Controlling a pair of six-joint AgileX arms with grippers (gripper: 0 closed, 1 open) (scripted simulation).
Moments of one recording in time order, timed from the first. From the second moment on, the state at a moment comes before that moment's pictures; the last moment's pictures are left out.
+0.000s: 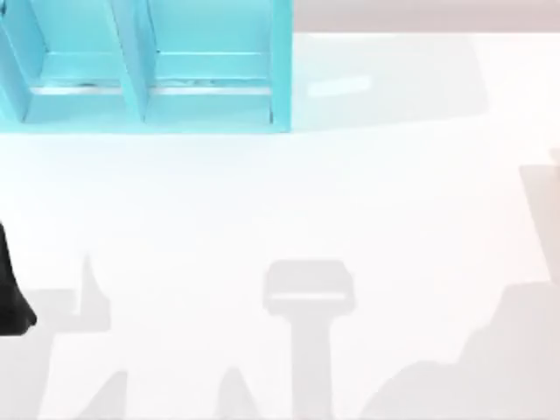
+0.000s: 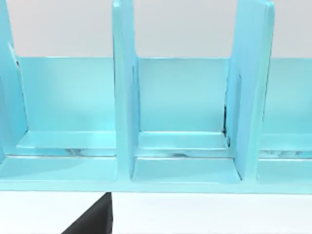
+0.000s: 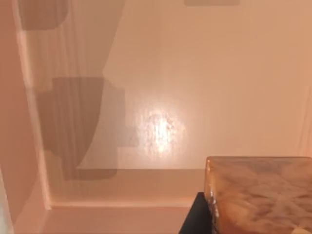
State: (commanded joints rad) left arm 0.00 0.00 0.00 0.00 0.00 0.00; right arm -0.51 1.64 1.34 -1.28 -0.01 -0.49
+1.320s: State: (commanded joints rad) left arm 0.00 0.00 0.00 0.00 0.00 0.00; right arm 0.26 1.75 1.32 -1.06 -0.01 0.26
